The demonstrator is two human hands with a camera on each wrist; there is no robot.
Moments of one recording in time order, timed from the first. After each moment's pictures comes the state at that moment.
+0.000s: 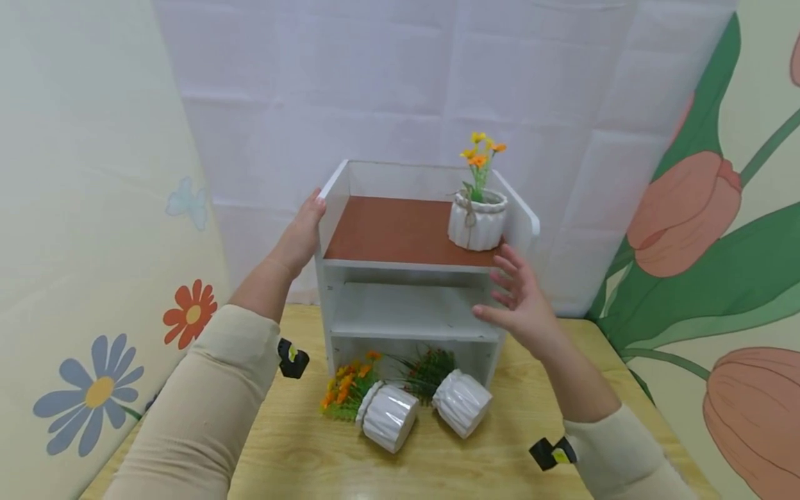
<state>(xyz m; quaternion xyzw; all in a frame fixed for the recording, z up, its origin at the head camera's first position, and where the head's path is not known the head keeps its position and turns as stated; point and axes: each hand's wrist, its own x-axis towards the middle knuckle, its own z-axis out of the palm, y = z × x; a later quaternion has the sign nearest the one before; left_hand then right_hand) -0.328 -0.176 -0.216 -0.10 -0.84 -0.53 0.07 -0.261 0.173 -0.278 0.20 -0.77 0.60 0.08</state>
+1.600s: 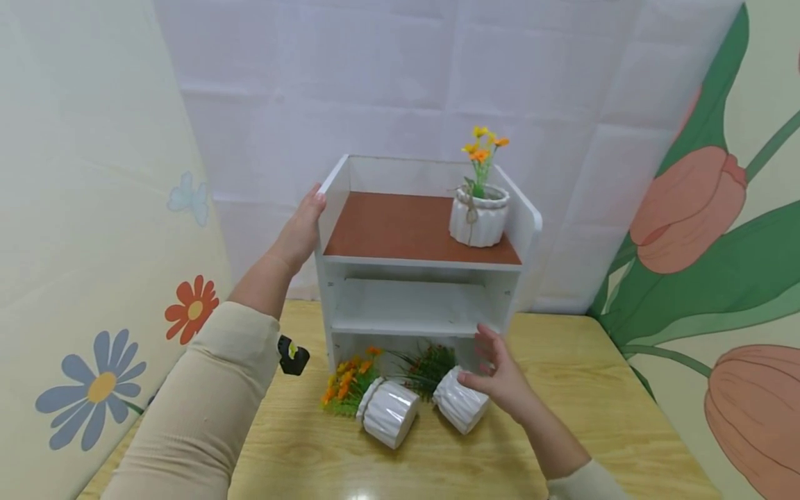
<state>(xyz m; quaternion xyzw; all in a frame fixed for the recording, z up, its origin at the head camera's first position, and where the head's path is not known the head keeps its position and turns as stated) -0.328 -0.176 -0.217 -0.10 -0.85 -0.52 0.07 -0.250 0.166 -0.400 0.13 -0.78 0.61 0.00</state>
